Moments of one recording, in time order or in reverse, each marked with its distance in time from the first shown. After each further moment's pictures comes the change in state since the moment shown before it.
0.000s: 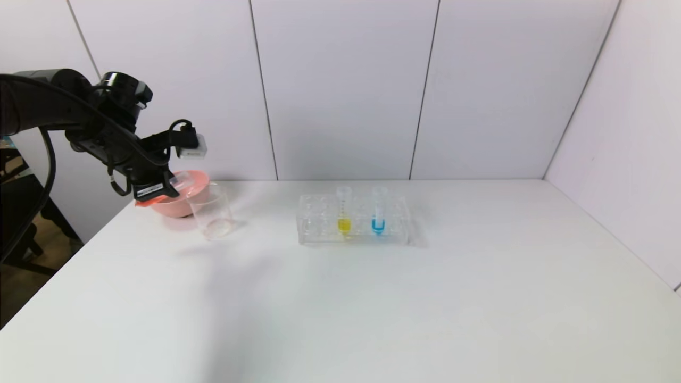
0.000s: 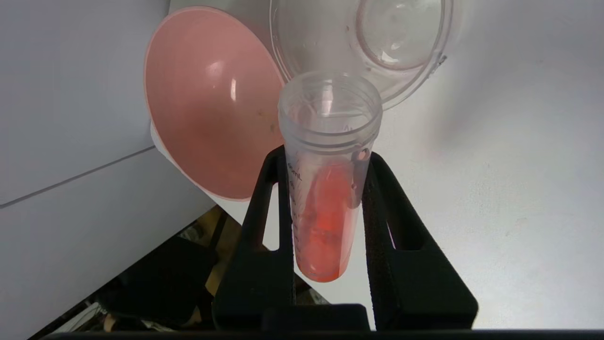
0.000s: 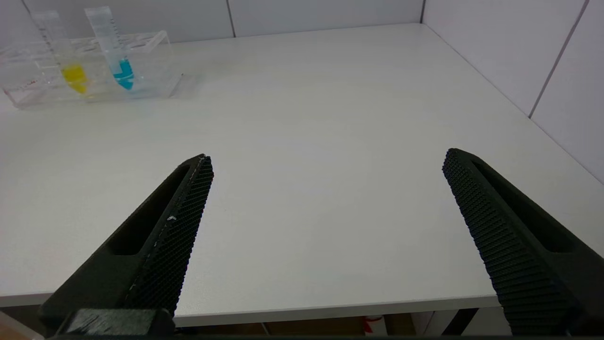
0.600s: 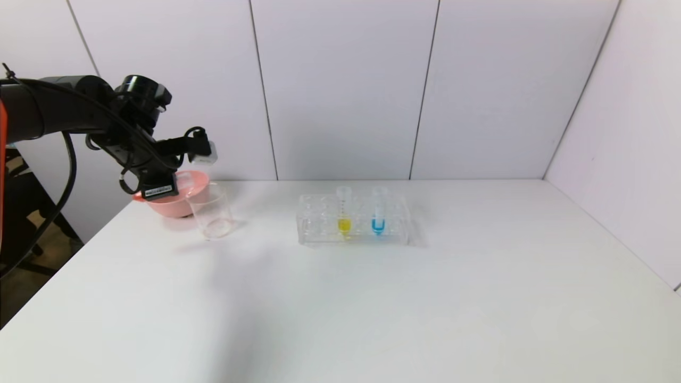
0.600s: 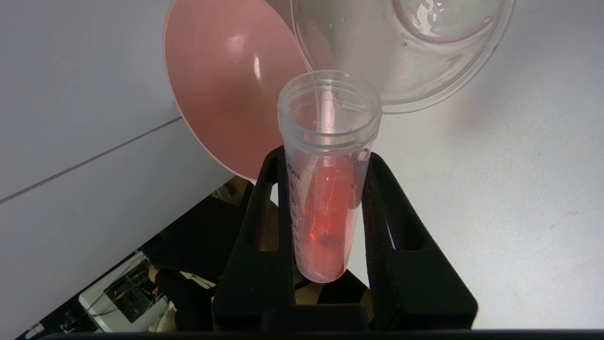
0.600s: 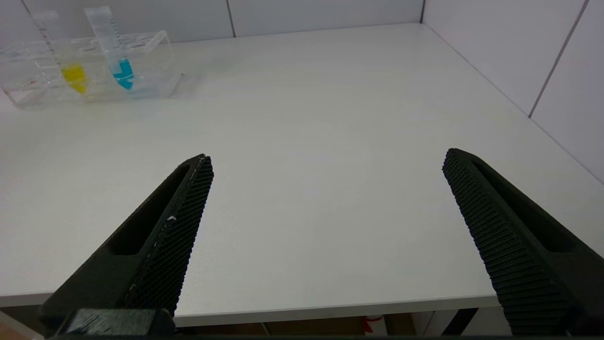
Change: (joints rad) left arm -0.048 0.026 0.000 -0.042 0.188 0.019; right arm 0.000 0.000 0.000 0.000 0.000 0.000
